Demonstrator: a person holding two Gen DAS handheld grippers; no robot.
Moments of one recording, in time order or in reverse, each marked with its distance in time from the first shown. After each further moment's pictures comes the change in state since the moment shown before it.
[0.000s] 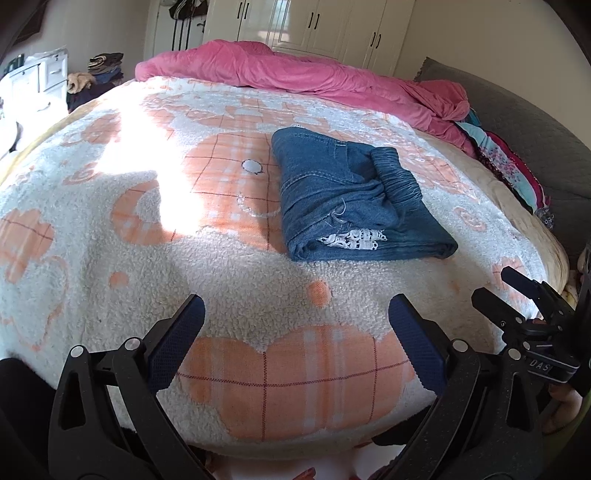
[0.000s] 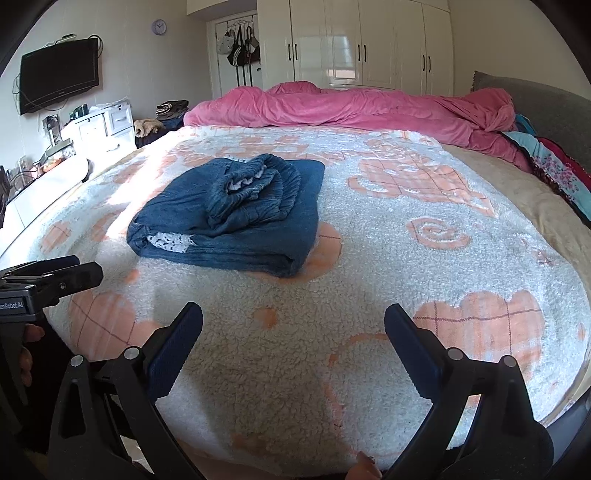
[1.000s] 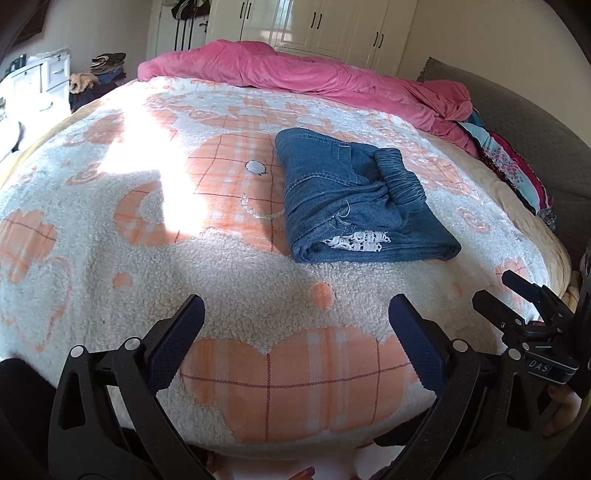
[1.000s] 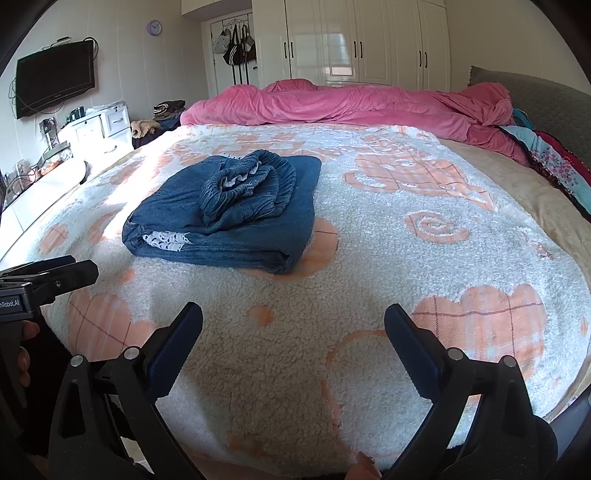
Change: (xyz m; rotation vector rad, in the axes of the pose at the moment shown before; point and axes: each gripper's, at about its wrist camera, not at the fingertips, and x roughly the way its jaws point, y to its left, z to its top) left arm -0.001 0.002 0.003 -0.003 0.000 0.009; right arm 0.002 -0.004 -0.002 0.016 0.003 0.002
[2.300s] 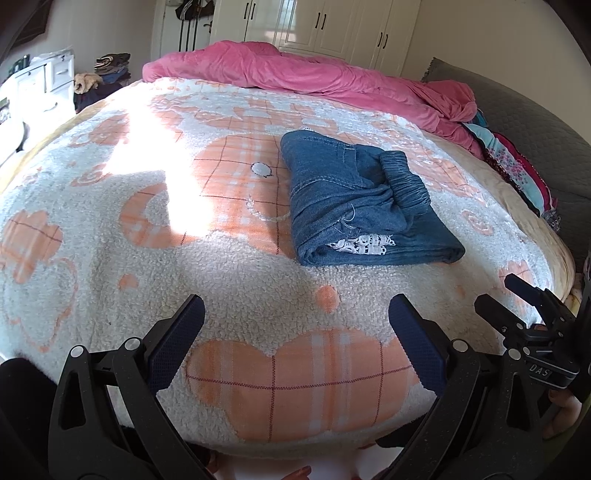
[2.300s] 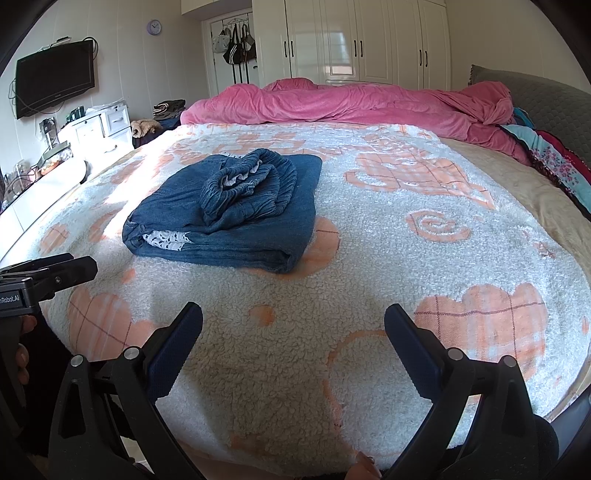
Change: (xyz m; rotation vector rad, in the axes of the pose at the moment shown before) left arm -0.002 0.001 0.002 -0.005 -0.002 0.021; right arm 0.001 0.000 0.000 -0.001 0.005 0.004
